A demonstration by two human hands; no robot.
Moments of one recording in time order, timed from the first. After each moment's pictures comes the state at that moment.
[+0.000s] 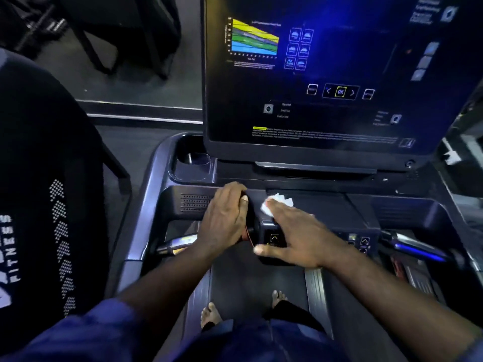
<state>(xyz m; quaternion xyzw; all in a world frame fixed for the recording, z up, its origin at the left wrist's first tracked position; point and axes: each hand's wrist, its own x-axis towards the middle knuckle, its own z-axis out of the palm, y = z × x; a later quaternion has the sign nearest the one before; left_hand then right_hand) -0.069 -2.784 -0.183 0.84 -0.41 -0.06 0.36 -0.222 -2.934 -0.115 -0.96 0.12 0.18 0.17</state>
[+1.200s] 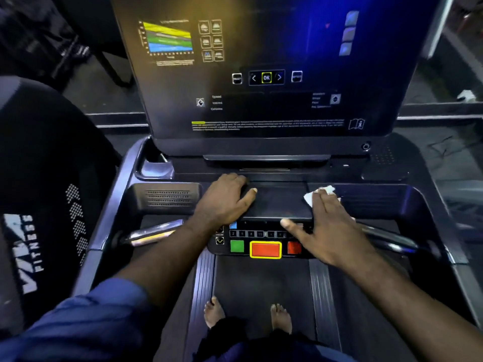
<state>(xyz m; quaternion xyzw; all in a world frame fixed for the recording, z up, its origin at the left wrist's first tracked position) -0.121 -2.894 -0.145 0.87 -0.46 -0.13 0.14 -0.352 -3.049 -0.123 -0.92 0.32 0.11 0.19</state>
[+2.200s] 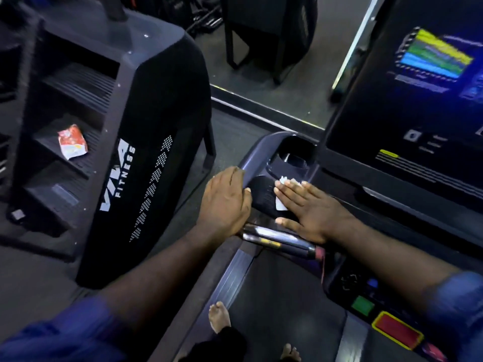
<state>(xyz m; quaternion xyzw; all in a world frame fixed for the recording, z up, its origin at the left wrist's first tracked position) -0.020 -2.647 -0.165 0.95 -0.20 0.10 0.22 -0.059 -2.897 -0.159 -0.96 -0.19 0.17 -0.05</state>
